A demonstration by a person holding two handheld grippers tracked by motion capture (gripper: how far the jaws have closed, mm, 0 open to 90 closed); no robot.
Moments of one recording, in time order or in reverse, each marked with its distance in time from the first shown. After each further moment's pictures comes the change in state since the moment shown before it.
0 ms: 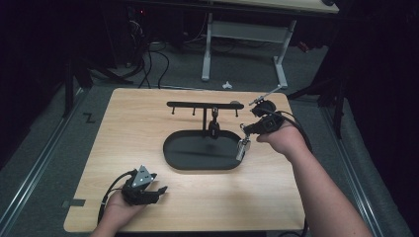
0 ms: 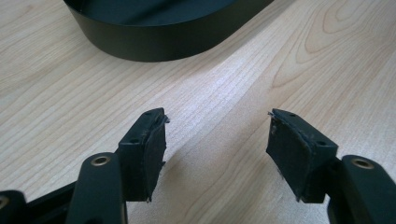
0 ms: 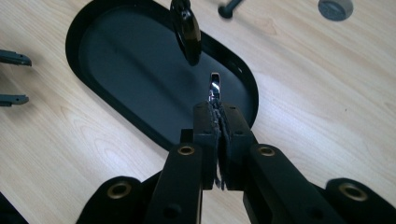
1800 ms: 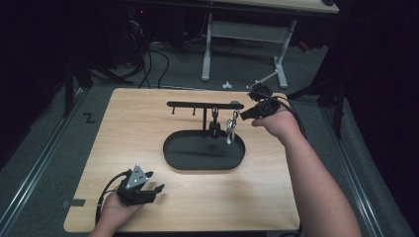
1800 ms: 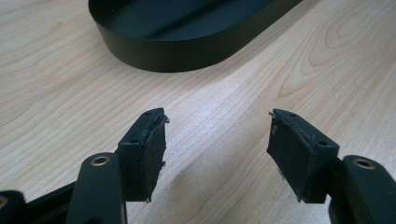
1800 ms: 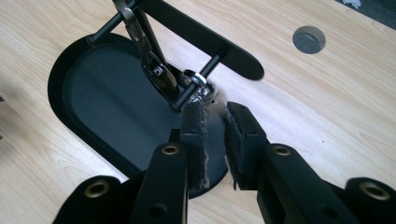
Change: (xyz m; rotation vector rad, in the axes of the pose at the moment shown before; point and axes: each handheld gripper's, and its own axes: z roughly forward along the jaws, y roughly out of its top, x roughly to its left) left arm 0.003 -0.003 -0.010 -0.063 0.032 -0.005; right arm -0.021 0.034 0.006 -0.039 -0.028 0.040
